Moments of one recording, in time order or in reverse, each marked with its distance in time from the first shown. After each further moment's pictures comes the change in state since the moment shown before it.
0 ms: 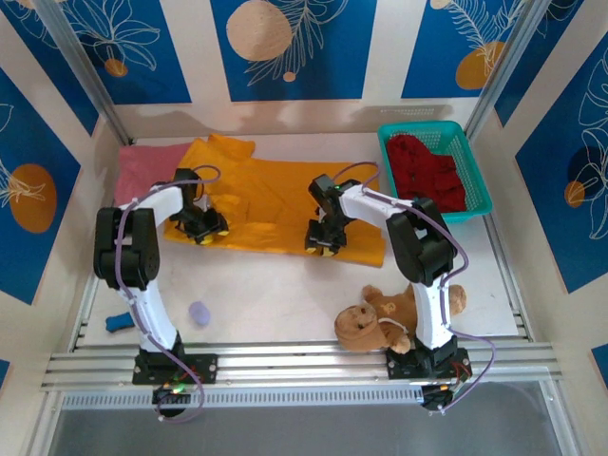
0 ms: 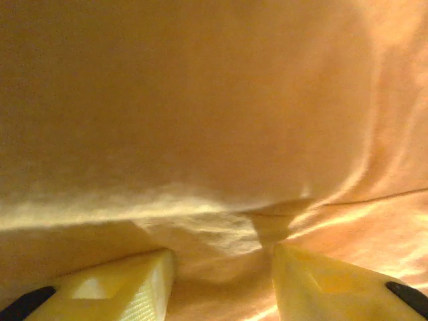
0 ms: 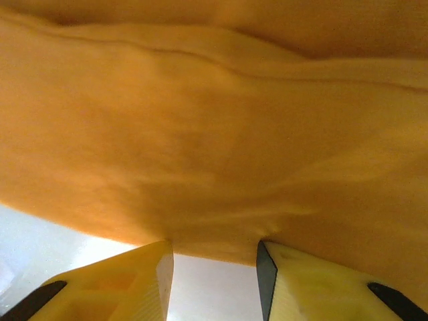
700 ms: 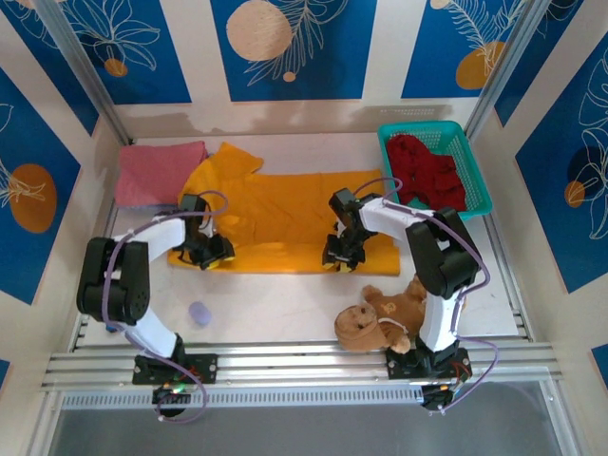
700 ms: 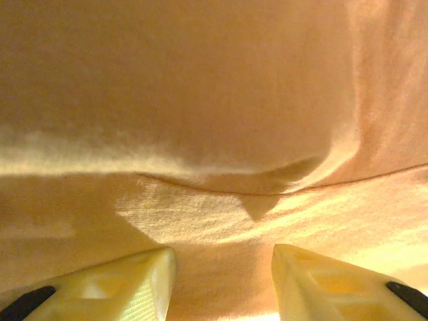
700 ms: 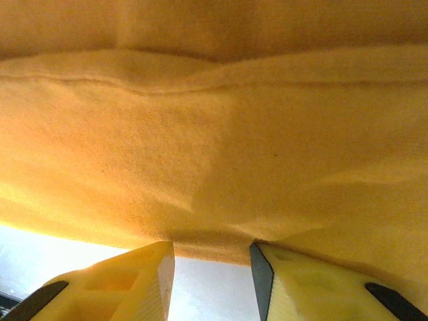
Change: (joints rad) left arm -0.097 -0.296 -0.379 0.122 -0.009 -0.087; right arm -0.058 -0.178 -0.278 0.034 -0.040 -0.023
